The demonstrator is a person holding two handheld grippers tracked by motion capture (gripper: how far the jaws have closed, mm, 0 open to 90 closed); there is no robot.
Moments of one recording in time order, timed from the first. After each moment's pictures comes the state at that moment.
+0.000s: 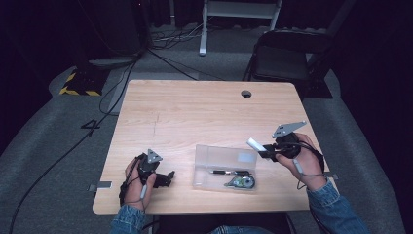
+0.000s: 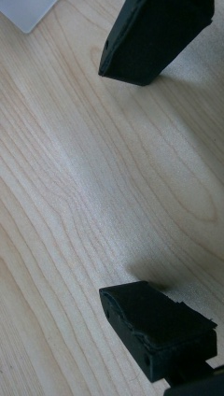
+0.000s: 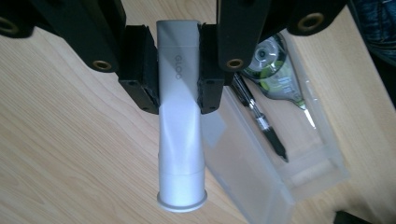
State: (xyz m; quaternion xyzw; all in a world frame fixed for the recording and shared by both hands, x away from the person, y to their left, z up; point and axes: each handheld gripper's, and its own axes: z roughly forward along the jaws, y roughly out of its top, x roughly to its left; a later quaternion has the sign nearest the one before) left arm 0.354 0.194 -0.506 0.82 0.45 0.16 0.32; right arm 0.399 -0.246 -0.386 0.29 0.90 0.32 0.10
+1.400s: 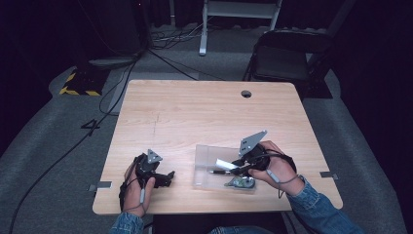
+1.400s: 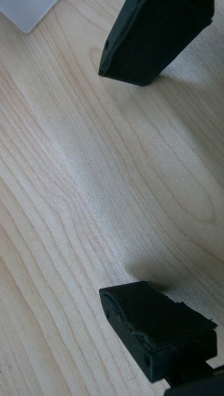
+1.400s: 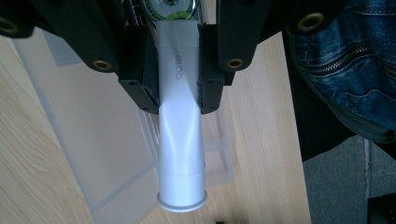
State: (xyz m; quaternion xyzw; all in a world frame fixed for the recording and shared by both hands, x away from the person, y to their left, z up) left arm 0.353 0.193 -0.506 0.82 0.45 0.16 0.32; right arm 0.377 -0.159 -0.395 0.12 0.95 0.30 0.01
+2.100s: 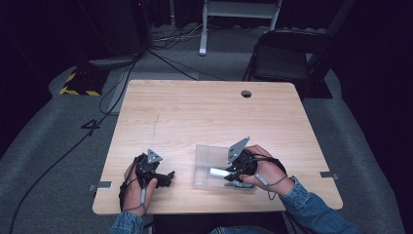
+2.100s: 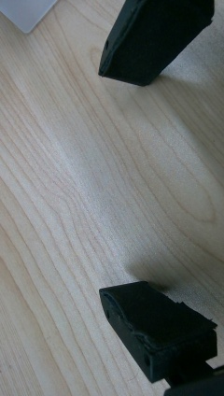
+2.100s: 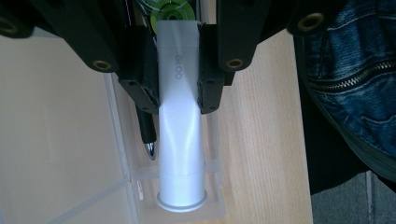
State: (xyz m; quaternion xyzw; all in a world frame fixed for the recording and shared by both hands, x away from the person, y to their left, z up) left arm 0.353 0.193 -0.506 0.82 0.45 0.16 0.32; right arm 0.379 -0.135 -0.421 0.07 0.97 0.25 0.00
